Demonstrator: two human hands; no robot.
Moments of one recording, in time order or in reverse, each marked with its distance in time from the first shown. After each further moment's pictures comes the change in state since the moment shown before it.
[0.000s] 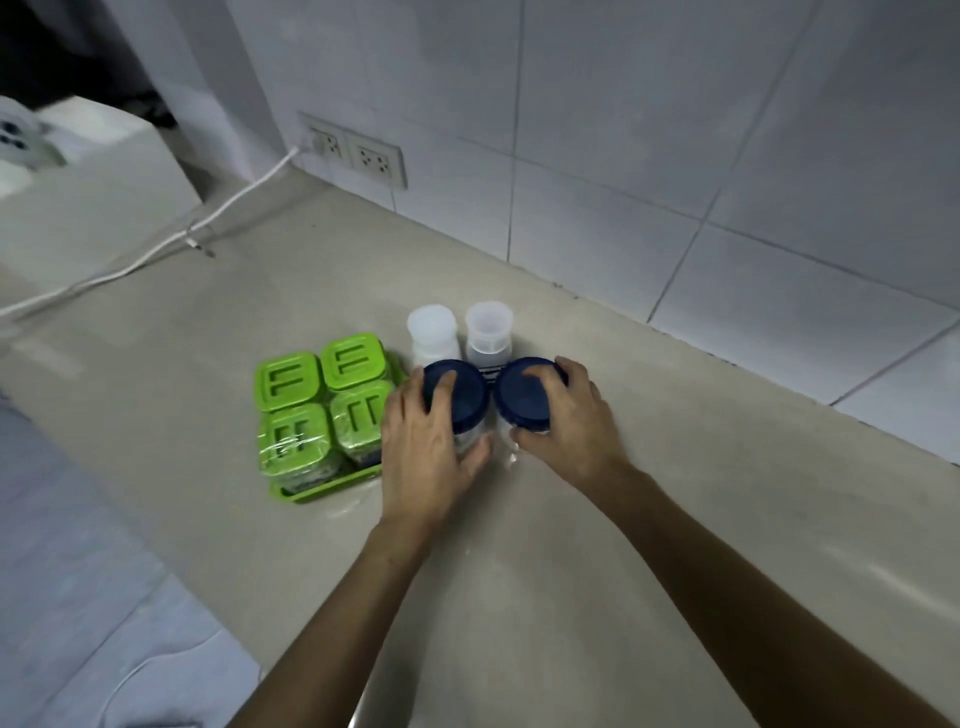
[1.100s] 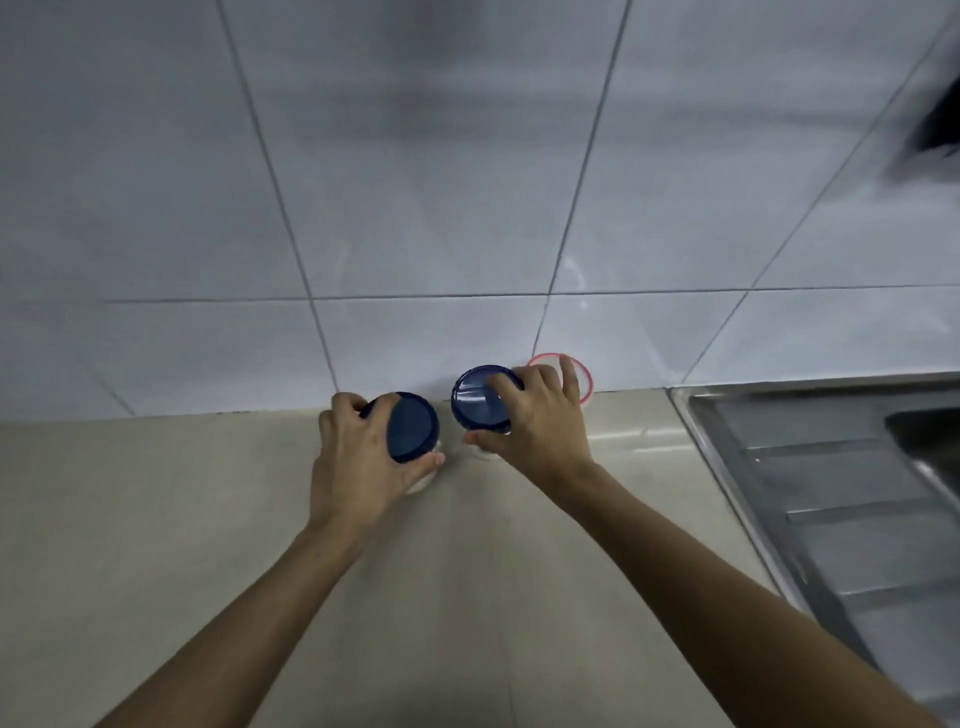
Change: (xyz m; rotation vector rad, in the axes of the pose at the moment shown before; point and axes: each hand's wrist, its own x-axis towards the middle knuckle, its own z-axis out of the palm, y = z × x) left_hand -0.038 0.422 0.140 -0.258 -0.288 0.485; right_hand -0.183 0.384 -0.212 -0.464 0.465 0.417
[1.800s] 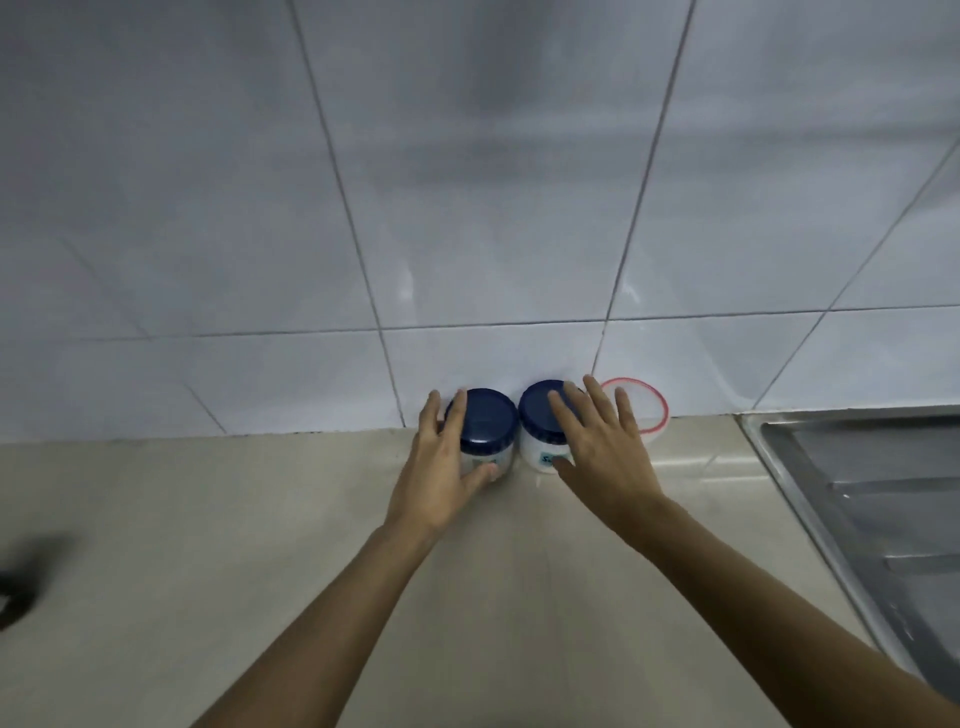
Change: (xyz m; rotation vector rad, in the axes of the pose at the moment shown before) left_hand 0.010 -0.012 -0.003 -0.156 -0.107 0.083; right_hand -0.004 -0.013 -0.008 -0.128 -0.133 -0.109
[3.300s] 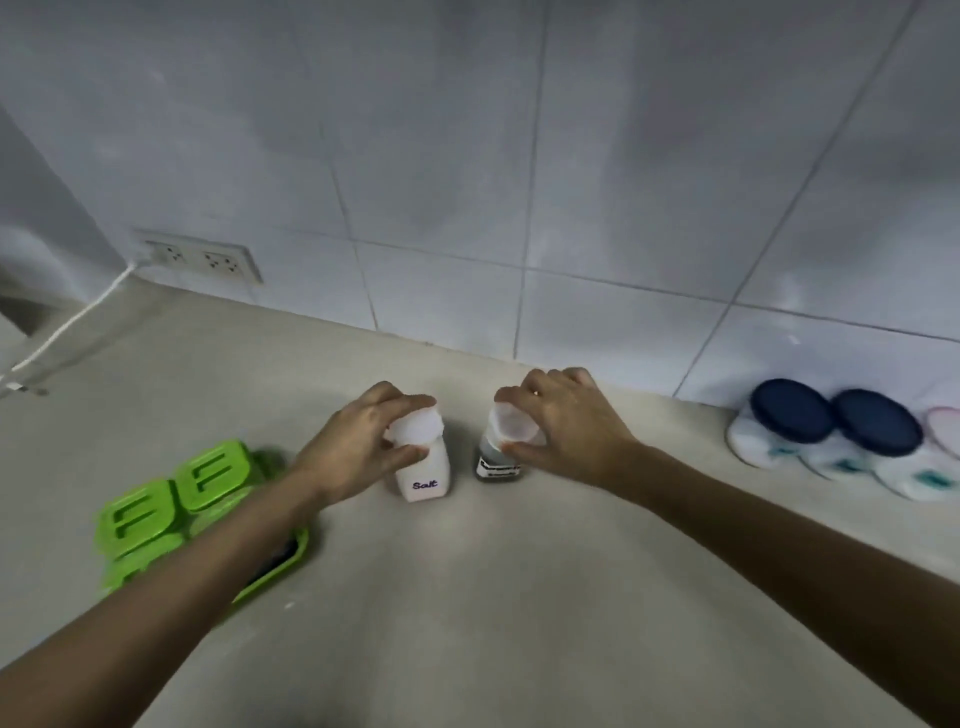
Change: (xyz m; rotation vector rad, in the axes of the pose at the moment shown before) left_hand -0.155 -0.224 -0.285 0.094 -0.067 -0.046; right_hand 0.035 -0.319 -0.065 0.194 -0.129 -0.546
